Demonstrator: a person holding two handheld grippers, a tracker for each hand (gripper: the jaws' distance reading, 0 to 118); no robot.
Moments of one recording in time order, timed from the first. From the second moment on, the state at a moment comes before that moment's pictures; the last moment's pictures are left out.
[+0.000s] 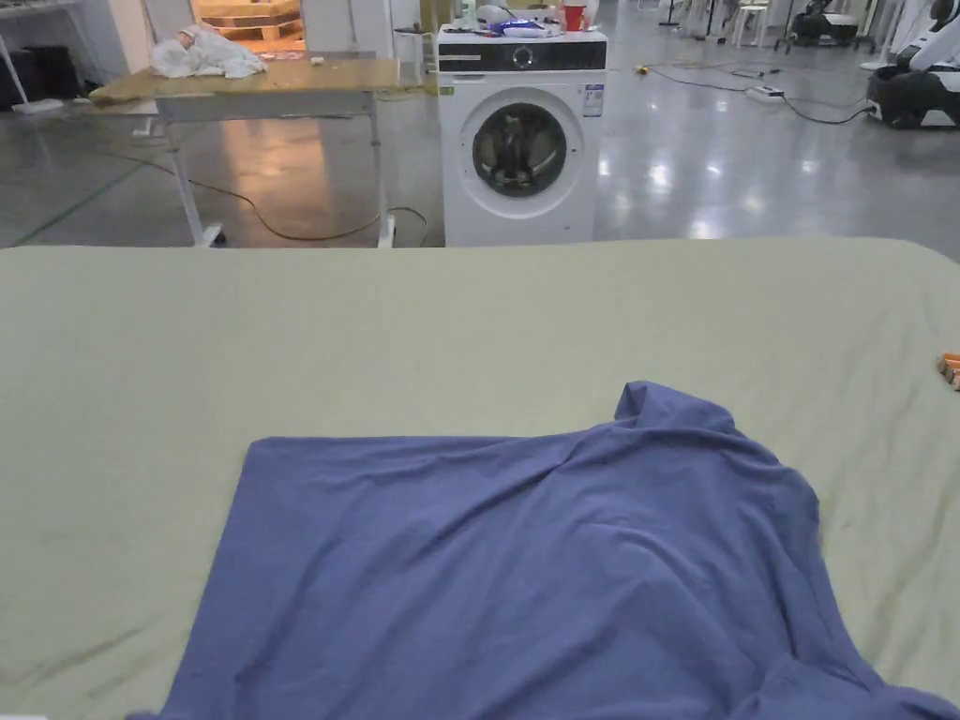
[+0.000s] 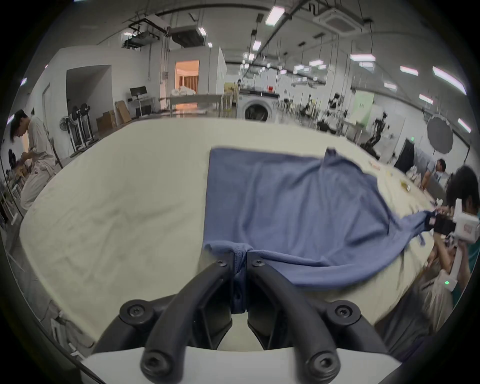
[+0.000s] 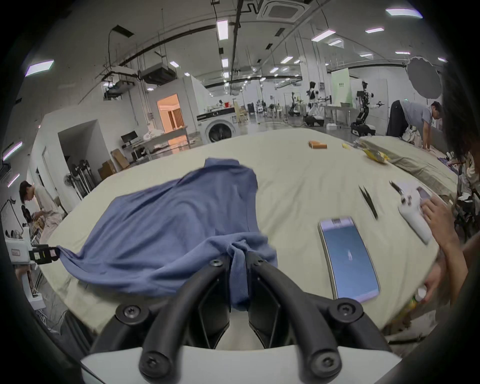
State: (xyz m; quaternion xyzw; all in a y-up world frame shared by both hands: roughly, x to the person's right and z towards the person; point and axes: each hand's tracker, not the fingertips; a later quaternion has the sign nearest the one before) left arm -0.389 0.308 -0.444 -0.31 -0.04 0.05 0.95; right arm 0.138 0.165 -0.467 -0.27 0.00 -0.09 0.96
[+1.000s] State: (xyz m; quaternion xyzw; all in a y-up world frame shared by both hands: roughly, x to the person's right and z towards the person) left arm -0.370 0.347 -0.423 -0.10 -0.05 -0.02 0.99; right arm 0.108 0.236 -0.548 -0.15 0.10 -0.07 0.98
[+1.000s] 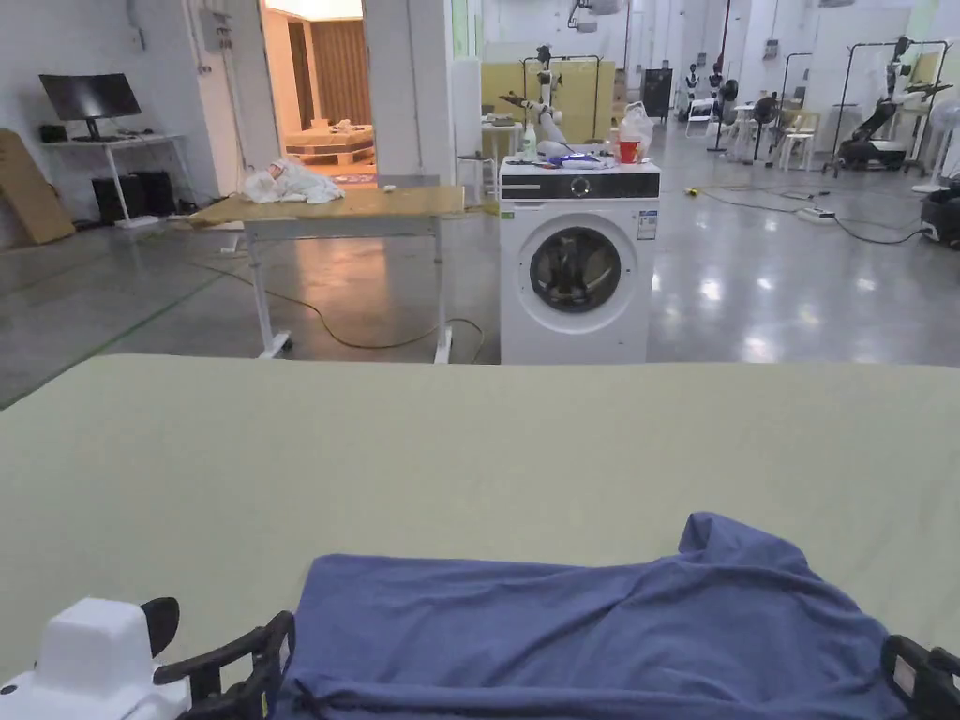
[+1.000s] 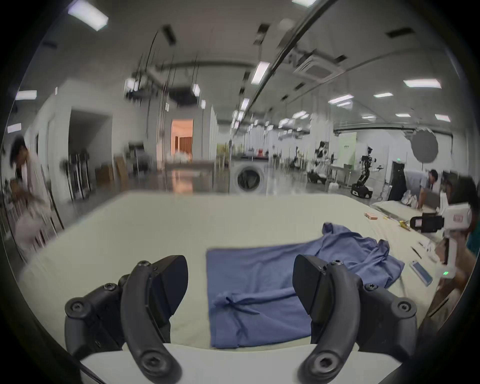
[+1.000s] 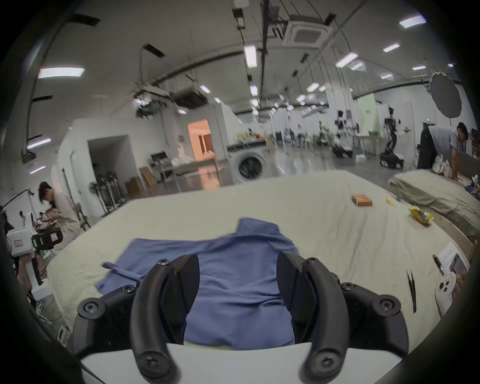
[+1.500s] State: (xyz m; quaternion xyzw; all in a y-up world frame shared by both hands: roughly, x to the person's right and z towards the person) left arm -0.309 0.358 -0.274 -0.07 0.00 0.03 1.00; right arm 0.048 0.229 -0.405 -0.12 0.12 -0.02 0.99
